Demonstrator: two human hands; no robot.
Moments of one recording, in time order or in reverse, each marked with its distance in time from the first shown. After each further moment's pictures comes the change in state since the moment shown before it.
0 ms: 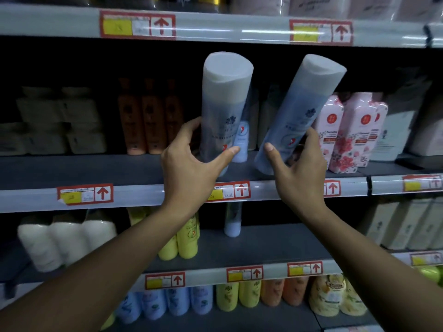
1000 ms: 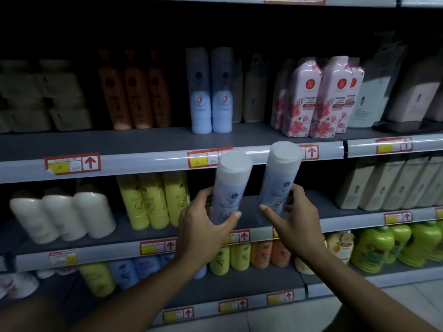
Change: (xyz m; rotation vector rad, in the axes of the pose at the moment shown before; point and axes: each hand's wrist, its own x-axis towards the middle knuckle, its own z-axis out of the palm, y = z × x) left_hand -0.168 -0.051 0.007 0.088 -0.315 -0.209; right_hand -0.143 0.075 -0.074 -0.164 -0.361 0.197
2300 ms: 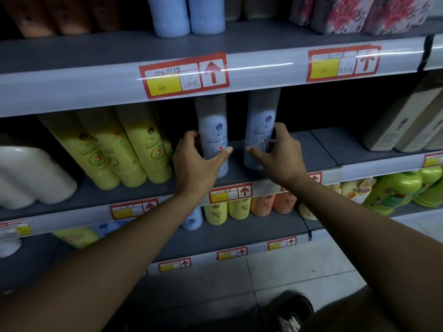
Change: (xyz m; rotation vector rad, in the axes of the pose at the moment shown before) left_hand 0.060 -0.136 0.104 0.034 0.057 -0.224; right_hand 0.066 0.080 0.097 -0.036 -0.167 0.252
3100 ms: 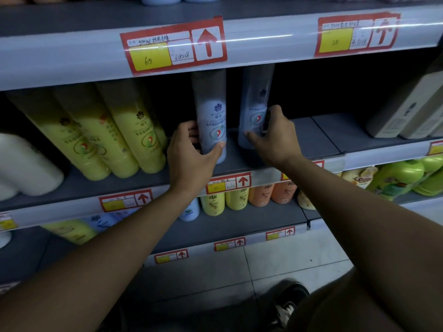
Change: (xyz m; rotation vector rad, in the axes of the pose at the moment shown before) left_hand -0.006 -0.015 0.003 -0.066 -0.036 0.019; right_hand 0.021 0.006 0.017 -0.107 0.000 0.040
